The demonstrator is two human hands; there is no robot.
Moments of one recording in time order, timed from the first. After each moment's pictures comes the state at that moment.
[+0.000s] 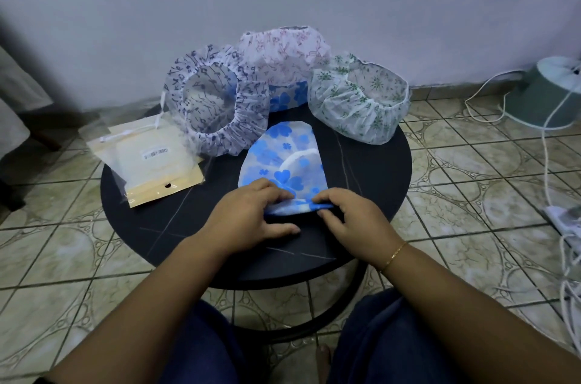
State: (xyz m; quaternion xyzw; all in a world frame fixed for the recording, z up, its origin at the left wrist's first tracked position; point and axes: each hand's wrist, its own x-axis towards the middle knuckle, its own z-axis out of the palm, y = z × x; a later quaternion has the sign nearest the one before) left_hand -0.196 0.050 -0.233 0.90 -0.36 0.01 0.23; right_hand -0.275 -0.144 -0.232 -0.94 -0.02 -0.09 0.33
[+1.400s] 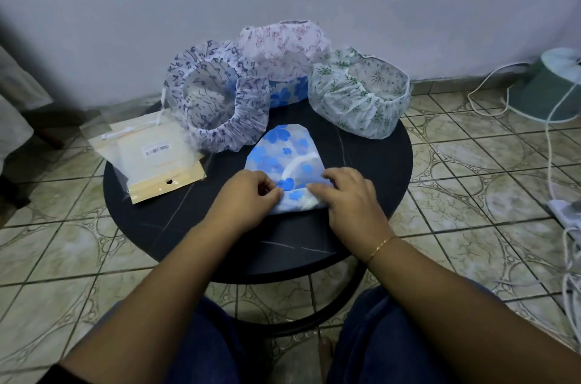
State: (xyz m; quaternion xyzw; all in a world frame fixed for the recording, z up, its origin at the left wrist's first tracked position) left_hand -0.190 0.036 -0.221 0.94 -0.16 -0.03 0.30; right_hand -0.259 -0.137 -0.251 -0.96 -0.02 -0.24 0.15
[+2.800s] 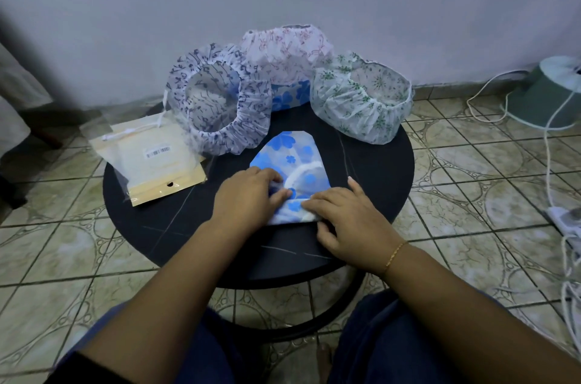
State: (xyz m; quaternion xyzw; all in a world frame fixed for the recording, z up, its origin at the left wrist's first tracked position) left_hand -0.180 0.030 -0.230 0.96 -0.22 0.05 0.16; right_hand -0.273 -0.142 -0.244 -0.98 -0.12 -0.13 0.13
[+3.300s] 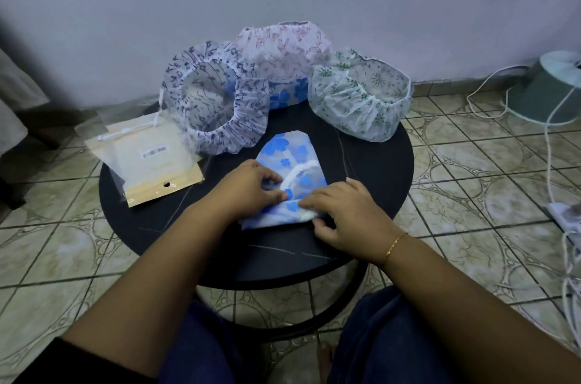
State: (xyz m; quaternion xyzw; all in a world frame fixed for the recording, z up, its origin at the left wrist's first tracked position) left_hand -0.161 0.033 -0.214 0.94 -0.24 -0.11 0.22; right_hand -0.264 -0.146 -0.238 -0.97 -0.13 -0.09 0.16
